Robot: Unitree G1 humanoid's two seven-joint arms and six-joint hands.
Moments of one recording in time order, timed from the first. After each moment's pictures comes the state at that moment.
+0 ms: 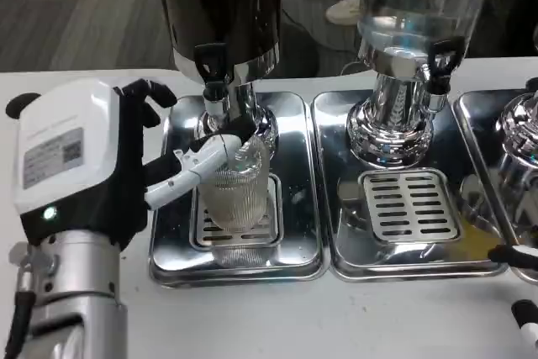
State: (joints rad) left arm 0.12 0.14 -0.24 -0.70 1.25 0.50 -0.23; right arm 0.46 -0.48 -0.22 0.25 -0.01 -0.88 0.29
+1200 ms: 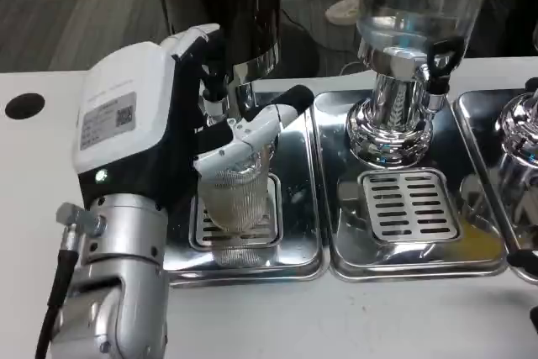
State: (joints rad) left arm -0.01 0.06 -0.25 -0.60 1.15 0.40 -0.22; right arm 0.49 -0.48 -0.25 0.27 0.02 -0.89 0.30
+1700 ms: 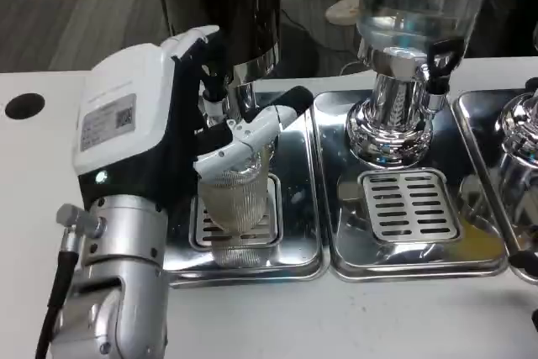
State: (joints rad) left arm -0.01 0.06 -0.25 -0.60 1.15 0.40 -0.22; right arm 0.50 -0.48 -0.25 0.27 0.03 -0.90 0.30
